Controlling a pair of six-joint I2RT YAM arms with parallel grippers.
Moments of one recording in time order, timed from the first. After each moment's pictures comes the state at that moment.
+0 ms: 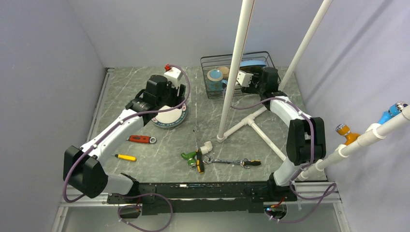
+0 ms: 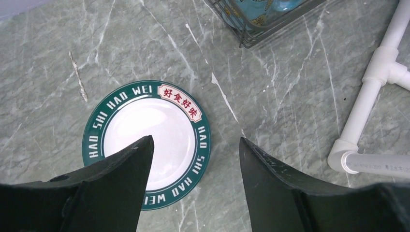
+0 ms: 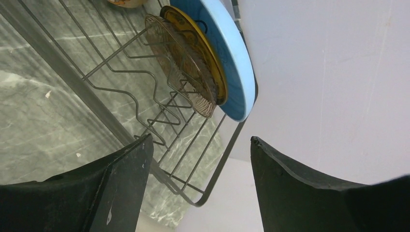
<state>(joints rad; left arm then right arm) -0.50 1.35 1.16 -0.28 -0.05 -0.04 0.11 1.69 1.15 0.11 -0.16 -1.25</state>
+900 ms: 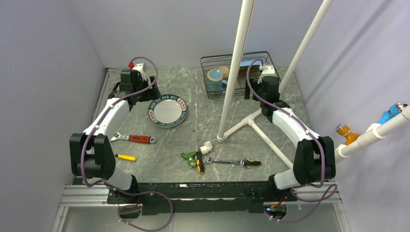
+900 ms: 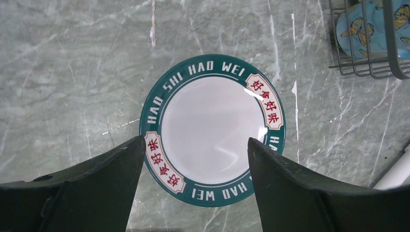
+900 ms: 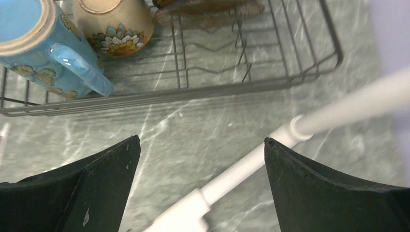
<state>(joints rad) -0.10 1.50 1.18 -0.32 0.13 -0.22 0.18 1.45 0.98 0.08 0.16 -0.04</state>
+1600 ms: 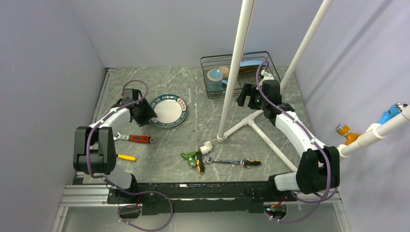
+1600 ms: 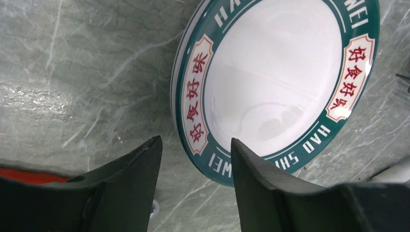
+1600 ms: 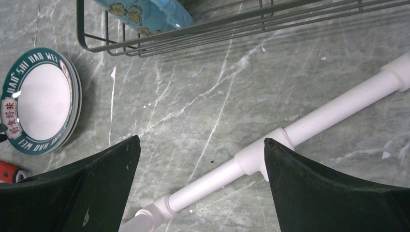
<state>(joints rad) -0.02 1.55 0.93 -0.36 0.13 -0.65 0.19 1.34 0.98 -0.21 -0.09 0.35</state>
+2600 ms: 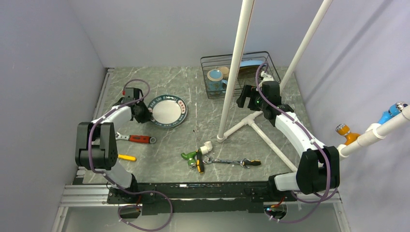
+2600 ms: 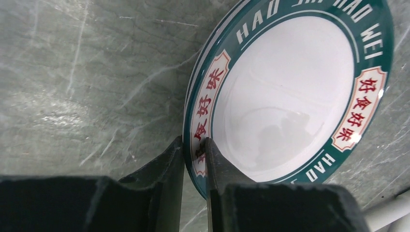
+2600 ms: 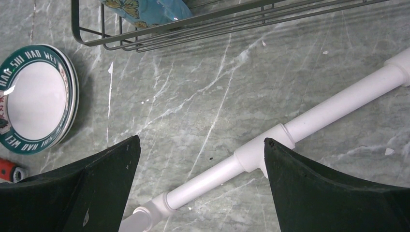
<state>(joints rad) -0.02 1.63 0.96 -0.32 0.07 -0.61 0.19 1.34 0.95 -0.20 -0.10 0.35</state>
